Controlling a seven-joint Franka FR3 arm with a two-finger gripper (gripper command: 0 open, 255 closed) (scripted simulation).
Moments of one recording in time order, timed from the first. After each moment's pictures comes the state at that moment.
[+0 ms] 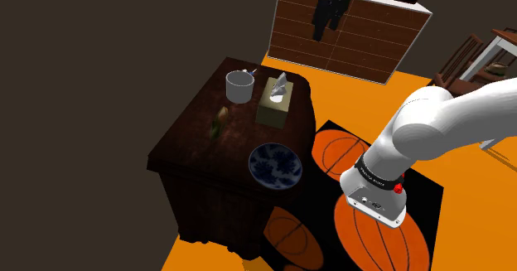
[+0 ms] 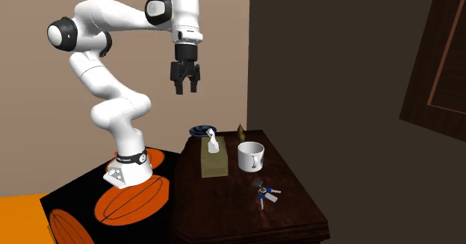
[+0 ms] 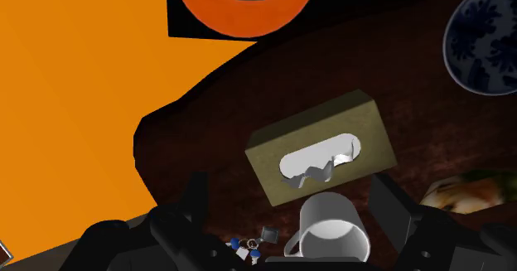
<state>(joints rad) 0.01 -0.76 0.06 -2.36 -0.08 1.60 0.02</state>
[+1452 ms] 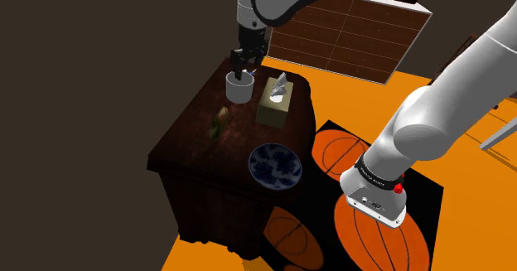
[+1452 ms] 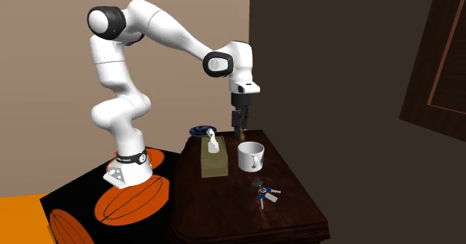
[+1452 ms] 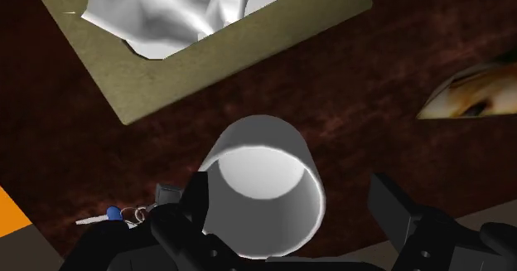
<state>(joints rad) 0.04 -0.14 0.19 -2.28 -0.05 2.16 0.23</state>
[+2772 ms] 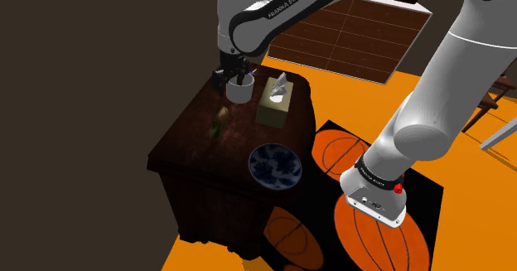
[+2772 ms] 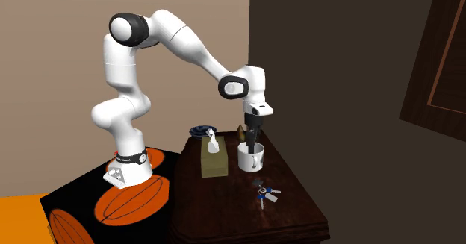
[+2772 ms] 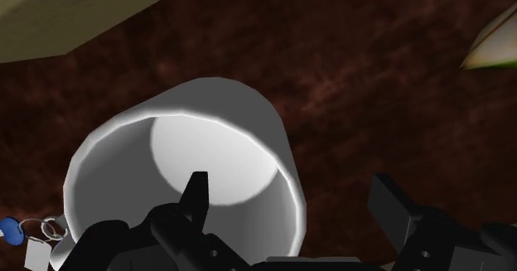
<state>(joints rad) 0.06 0.12 0.21 -2.20 -0.11 2.34 0.31</state>
